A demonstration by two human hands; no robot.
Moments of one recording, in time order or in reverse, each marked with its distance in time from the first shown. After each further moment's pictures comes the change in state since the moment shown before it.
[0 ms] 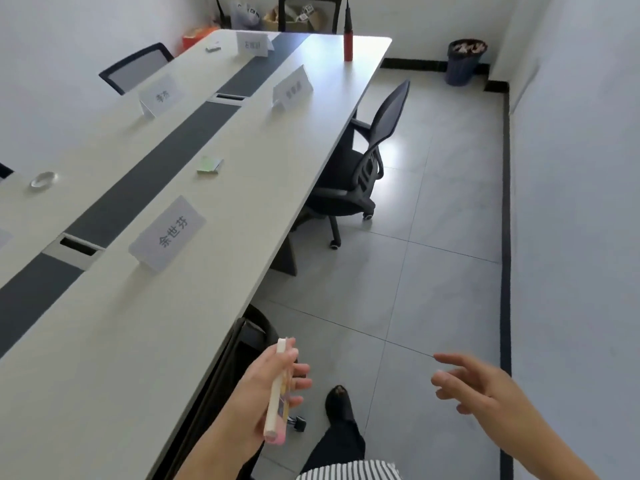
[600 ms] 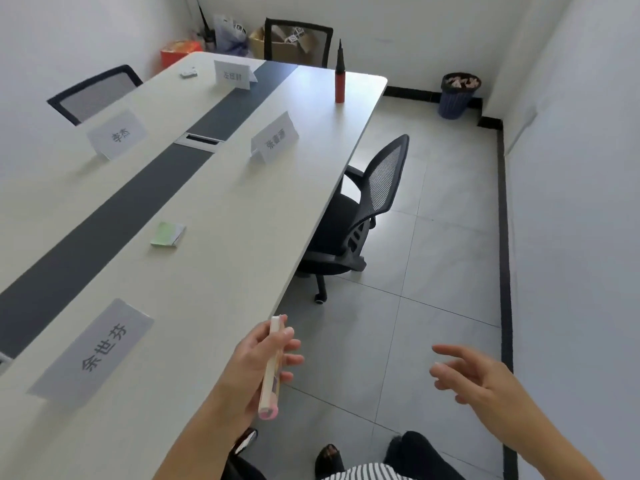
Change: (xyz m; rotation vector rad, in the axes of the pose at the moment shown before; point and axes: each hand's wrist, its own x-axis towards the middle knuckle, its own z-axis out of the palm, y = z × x) left_hand 0.228 0.233 0.042 -0.022 -0.024 0.134; right_hand 0.254 -0.153 -0.100 -0.072 0.035 -0.040
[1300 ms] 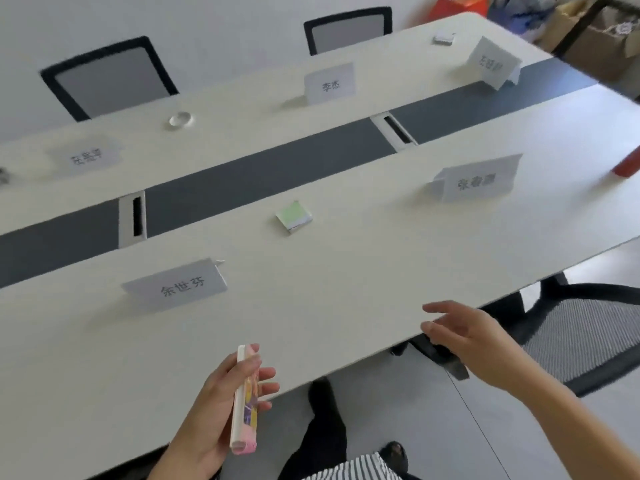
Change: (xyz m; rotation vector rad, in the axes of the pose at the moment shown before) left_hand 0.097 0.048 -0.031 -0.605 0.769 -0.024; right_hand 0.383 -0.240 0.060 -0.552 -0.682 -0.356
